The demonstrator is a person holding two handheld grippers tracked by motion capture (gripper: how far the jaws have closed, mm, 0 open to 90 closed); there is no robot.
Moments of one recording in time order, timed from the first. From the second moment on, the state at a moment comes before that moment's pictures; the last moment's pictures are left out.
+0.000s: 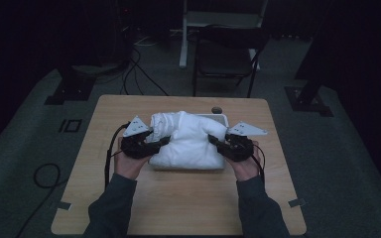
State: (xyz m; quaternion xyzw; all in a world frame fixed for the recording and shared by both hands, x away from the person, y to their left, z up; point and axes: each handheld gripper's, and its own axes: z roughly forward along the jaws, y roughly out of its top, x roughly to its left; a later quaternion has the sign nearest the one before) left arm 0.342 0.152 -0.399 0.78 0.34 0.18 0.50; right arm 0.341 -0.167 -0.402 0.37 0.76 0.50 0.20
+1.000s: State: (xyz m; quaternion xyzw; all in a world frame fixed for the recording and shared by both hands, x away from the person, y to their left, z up) left arm 0.374 0.144 -0.400 0.77 0.35 0.18 0.50; right arm 0.372 -0.163 -0.400 0.39 0.75 0.49 0.22
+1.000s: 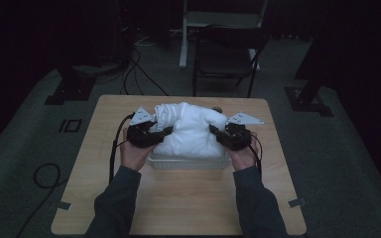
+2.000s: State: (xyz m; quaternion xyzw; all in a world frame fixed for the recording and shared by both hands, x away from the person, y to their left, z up) left arm 0.391 0.138 -0.405 0.76 0.37 0.19 0.50; right arm 0.392 -0.164 -0.404 0.41 0.74 0.49 0.22
